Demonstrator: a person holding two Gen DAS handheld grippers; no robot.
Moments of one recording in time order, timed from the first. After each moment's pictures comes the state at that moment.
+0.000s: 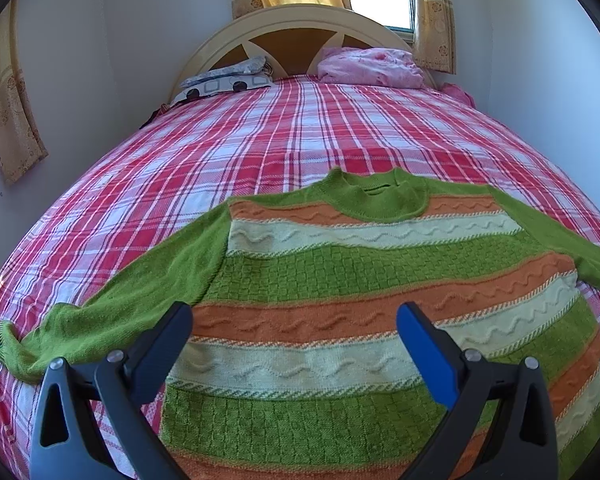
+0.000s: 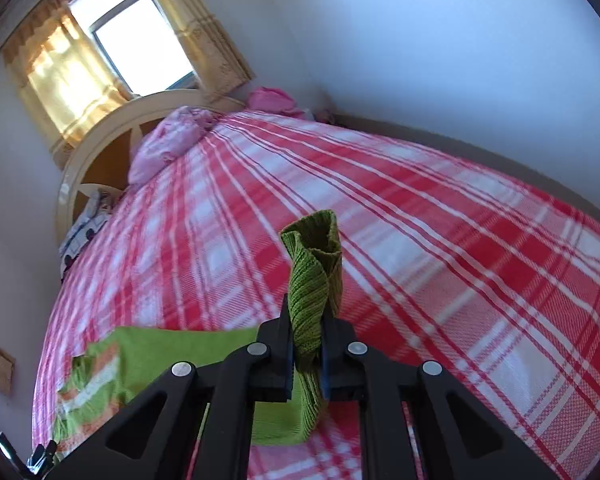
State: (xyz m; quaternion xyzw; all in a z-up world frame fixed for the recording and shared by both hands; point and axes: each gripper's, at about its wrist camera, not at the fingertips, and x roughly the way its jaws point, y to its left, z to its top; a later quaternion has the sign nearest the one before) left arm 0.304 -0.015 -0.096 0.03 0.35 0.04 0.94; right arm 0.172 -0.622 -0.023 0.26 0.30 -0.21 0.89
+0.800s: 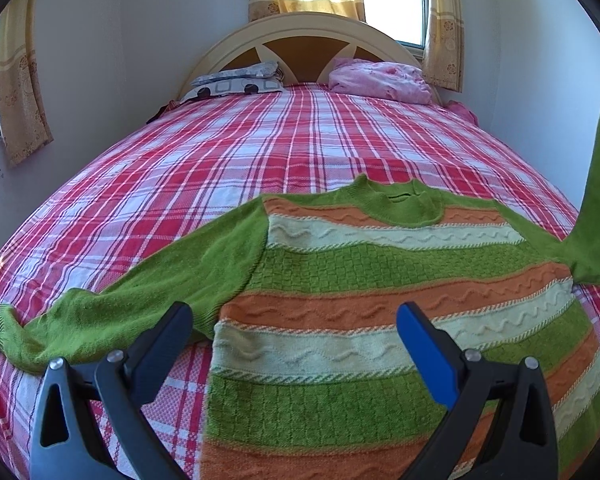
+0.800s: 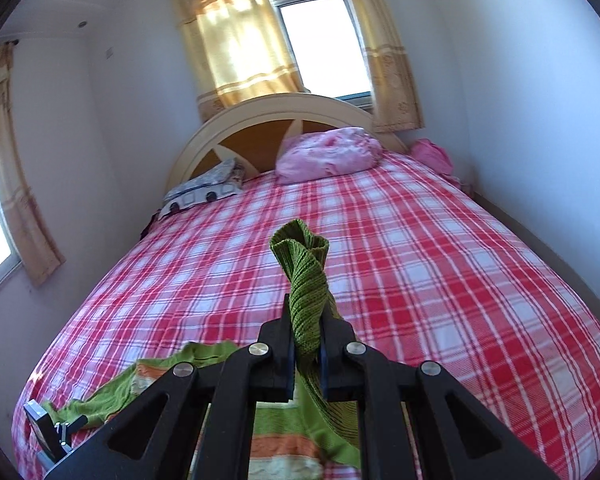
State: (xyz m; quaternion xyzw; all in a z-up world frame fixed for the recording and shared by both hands) left arm 0.287 0.028 -0.095 -0.01 0.34 0.03 0.94; right arm 0.289 -0.390 0.097 0.09 0.26 -0.01 0.96
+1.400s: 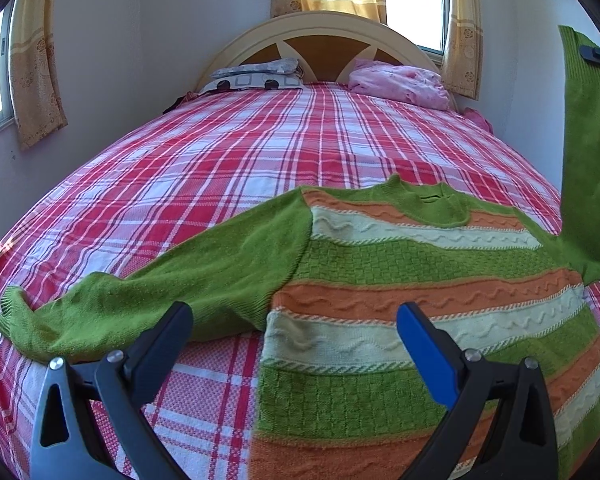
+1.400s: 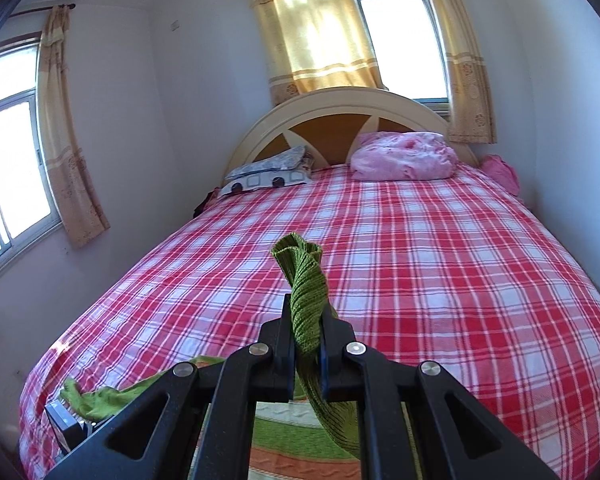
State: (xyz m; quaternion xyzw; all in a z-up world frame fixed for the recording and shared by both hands) left arm 0.280 0.063 -0.101 -0.03 0.34 0.05 0.94; right arm 0.331 -0.268 0.091 0.05 0.26 0.10 0.96
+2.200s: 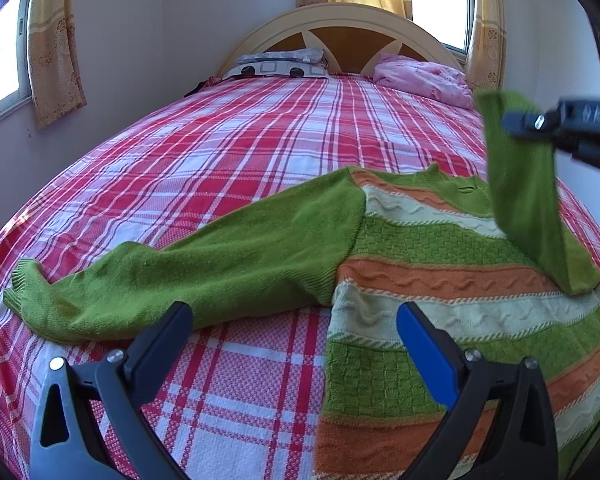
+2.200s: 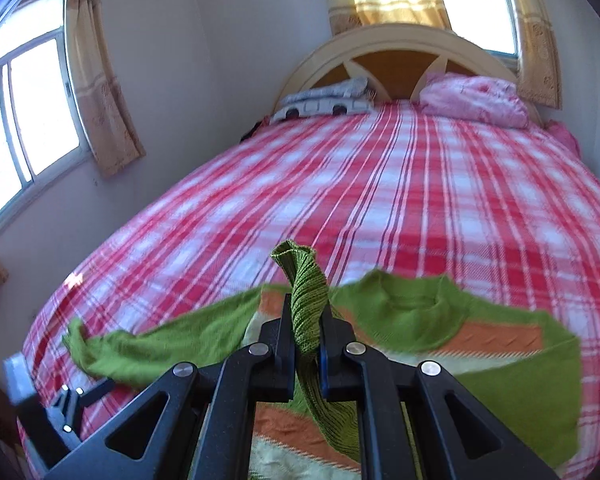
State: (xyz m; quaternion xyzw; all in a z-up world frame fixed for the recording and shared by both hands) left arm 0.271 0.098 -0.118 -0.04 0.36 0.08 0.93; right arm 0.362 -0.124 -0.064 0.01 0.37 0.18 0.91
